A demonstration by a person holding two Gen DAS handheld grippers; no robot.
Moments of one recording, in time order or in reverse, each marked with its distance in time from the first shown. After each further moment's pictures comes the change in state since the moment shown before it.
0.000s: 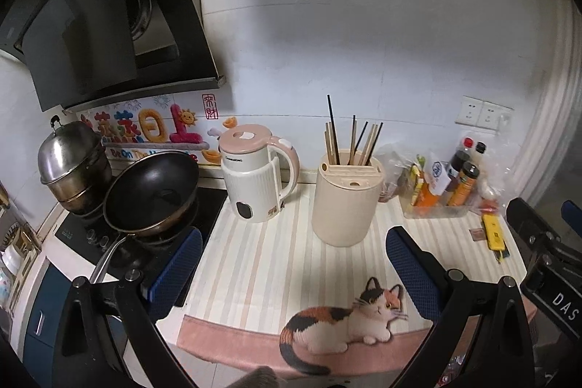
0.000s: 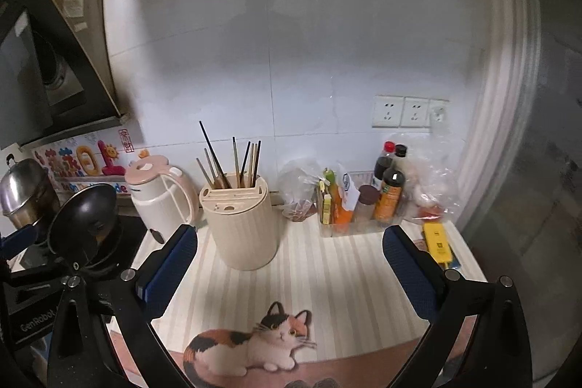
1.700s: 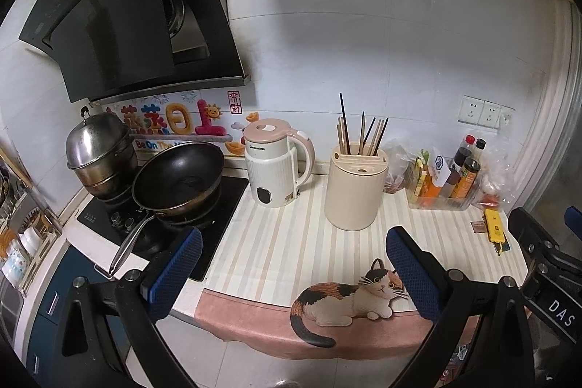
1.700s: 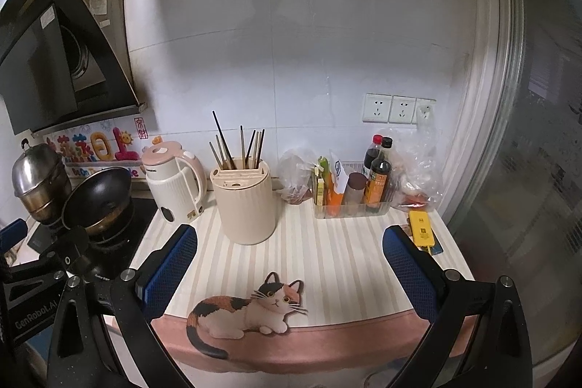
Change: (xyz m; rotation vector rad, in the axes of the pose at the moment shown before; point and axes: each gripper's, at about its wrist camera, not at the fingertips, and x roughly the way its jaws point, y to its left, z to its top) left arm -0.060 0.008 -0.029 -0.021 -0.002 0.063; right arm -0.064 -0.010 -0.019 -0.038 0.033 0.023
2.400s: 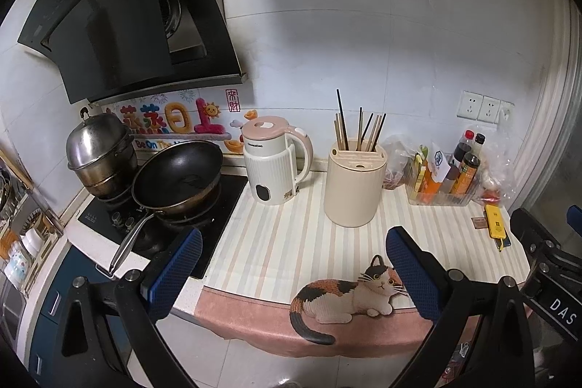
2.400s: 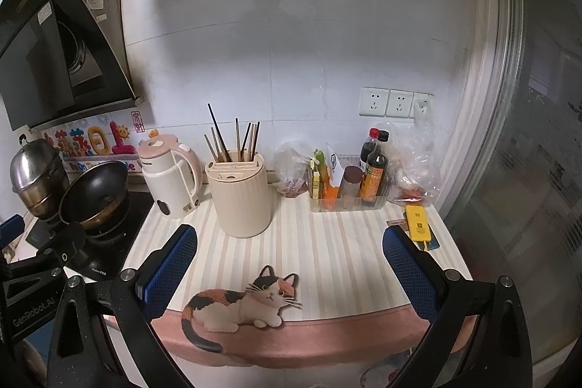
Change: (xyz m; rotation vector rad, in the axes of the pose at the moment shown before) left arm 0.000 -0.002 -0.003 0.010 0.007 0.000; right arm 0.002 -0.008 -0.004 0.000 0.023 -0.012
